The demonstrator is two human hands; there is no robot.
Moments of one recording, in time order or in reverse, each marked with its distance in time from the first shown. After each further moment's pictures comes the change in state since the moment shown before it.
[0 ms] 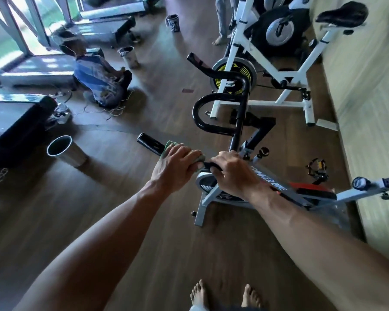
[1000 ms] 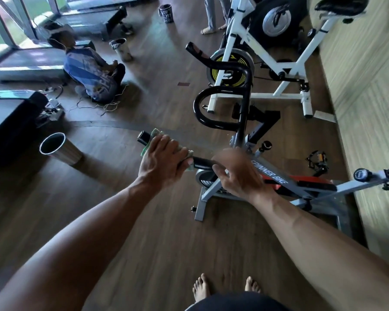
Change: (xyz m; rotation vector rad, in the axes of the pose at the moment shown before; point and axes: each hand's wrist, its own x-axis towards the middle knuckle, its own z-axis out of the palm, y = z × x) left_hand -0.012 -0.039 -0.009 0.381 -0.052 0.120; right_hand -0.001 0.008 0.027 -0.004 0.131 -0.040
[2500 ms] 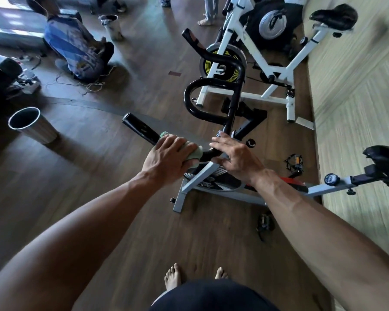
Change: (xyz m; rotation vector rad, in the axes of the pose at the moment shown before) left_hand 0.005 0.057 0.016 -0.297 0.035 -0.065; right_hand 0.010 0.038 -0.035 0.113 -0.194 -0.048
